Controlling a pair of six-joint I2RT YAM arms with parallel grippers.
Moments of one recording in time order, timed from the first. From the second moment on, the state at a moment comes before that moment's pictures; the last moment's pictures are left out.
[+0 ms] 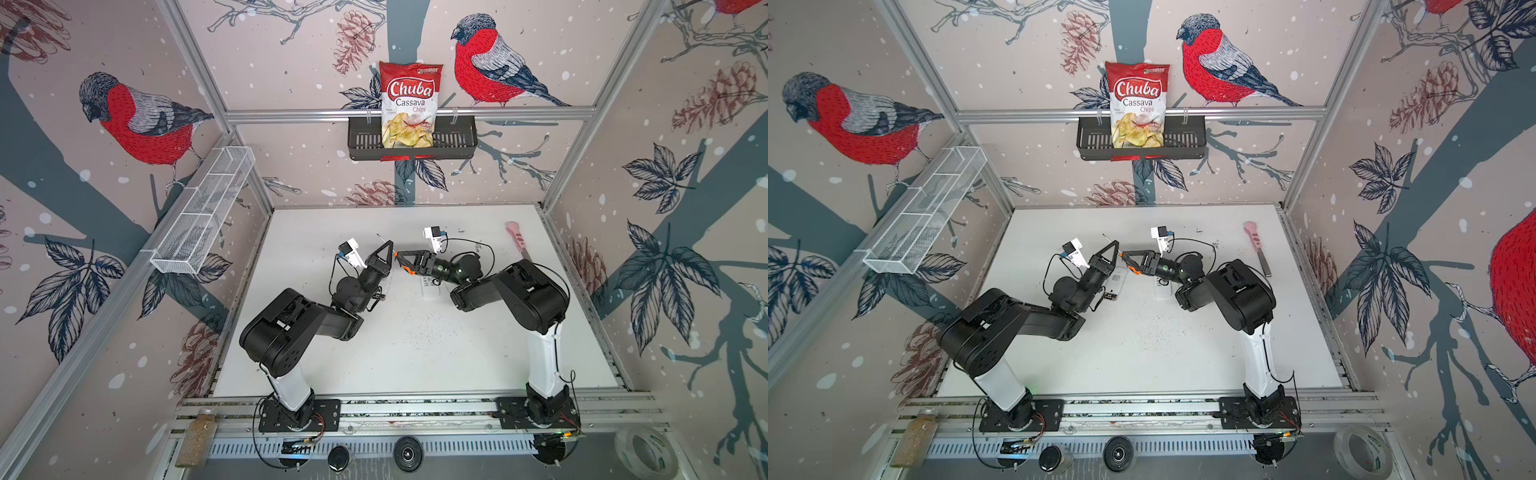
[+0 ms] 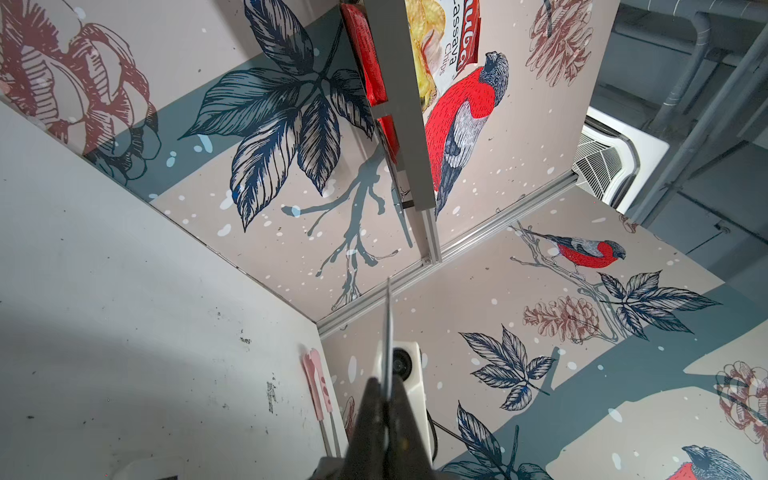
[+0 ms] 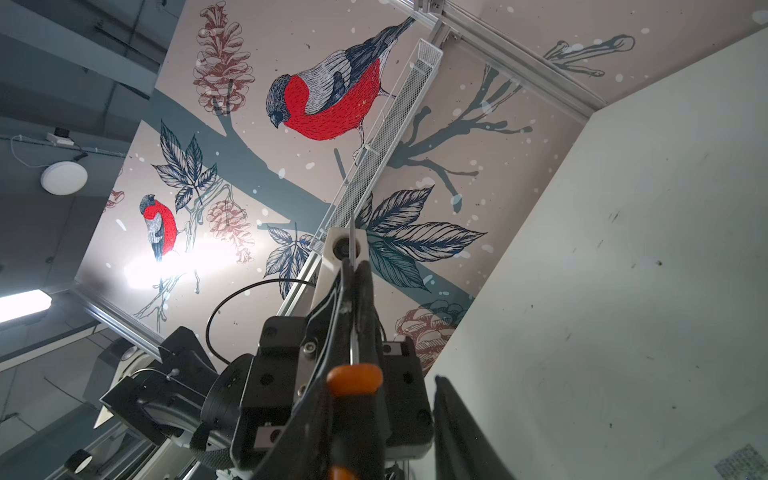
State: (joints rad) left arm -0.58 1.72 0.54 1.48 -0.03 -1.12; right arm 0.60 2.10 0.92 1.56 -0.80 1.29
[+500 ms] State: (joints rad) left arm -0.57 1.71 0.54 1.48 0.01 -1.09; right arm 0.60 2.11 0.97 1.56 -0.88 1.34
